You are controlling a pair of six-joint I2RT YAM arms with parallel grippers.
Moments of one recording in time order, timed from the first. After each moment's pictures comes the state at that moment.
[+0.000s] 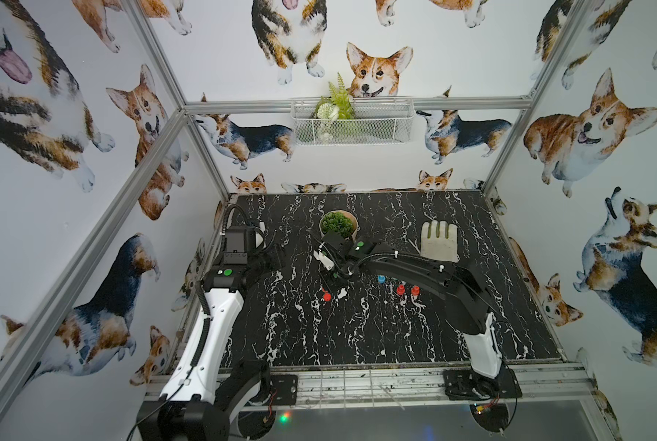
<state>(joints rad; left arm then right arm) -0.06 1.04 0.96 -0.67 0.16 -0.30 1.04 2.11 1.82 -0.89 -0.14 0.42</state>
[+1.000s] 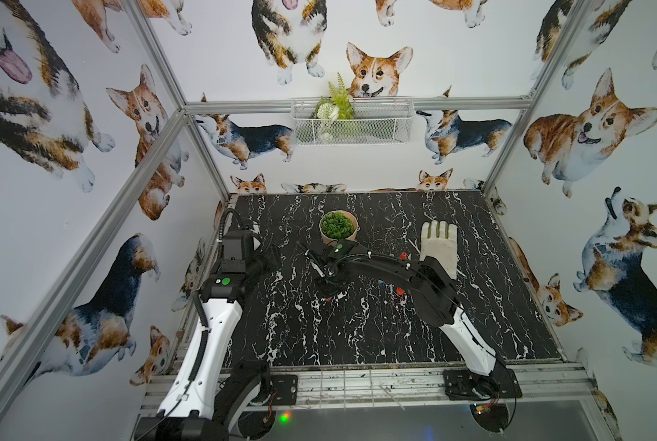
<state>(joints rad) -0.06 0.98 0.92 -0.63 0.08 -0.31 1.04 2.34 2.02 -1.03 -0.09 0.43</state>
